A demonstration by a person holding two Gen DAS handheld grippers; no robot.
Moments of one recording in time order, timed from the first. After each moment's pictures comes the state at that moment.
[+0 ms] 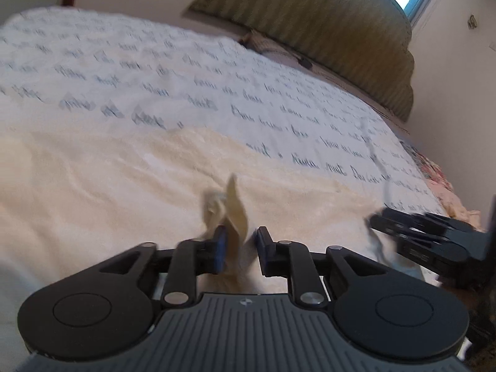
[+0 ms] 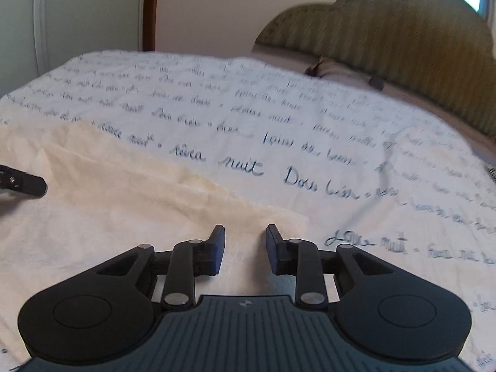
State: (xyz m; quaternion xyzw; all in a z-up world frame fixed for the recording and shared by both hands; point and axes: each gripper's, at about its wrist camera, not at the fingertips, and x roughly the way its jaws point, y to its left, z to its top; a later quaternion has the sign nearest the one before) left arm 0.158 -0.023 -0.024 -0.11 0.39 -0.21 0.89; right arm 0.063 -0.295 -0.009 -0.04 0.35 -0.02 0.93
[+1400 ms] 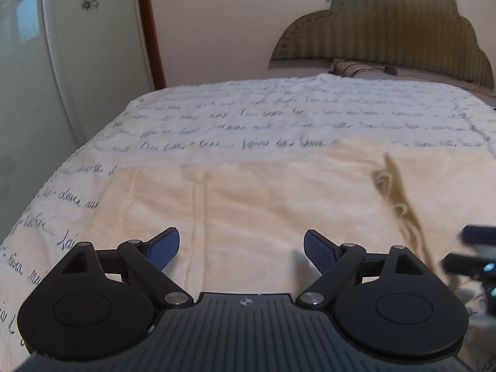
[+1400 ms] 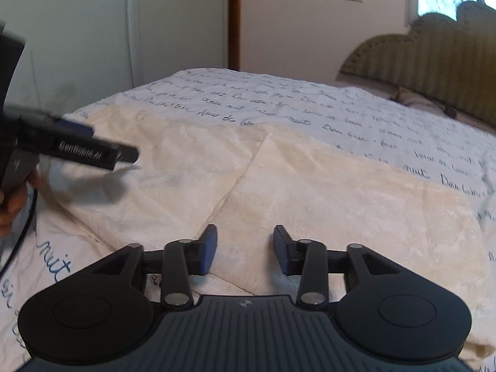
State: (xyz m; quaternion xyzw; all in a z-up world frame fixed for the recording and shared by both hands) left arm 0.083 0.055 -0.012 0.08 0.31 -0.02 0.95; right arm -0.003 -0.137 -0.010 0.00 0.32 0.11 0.94
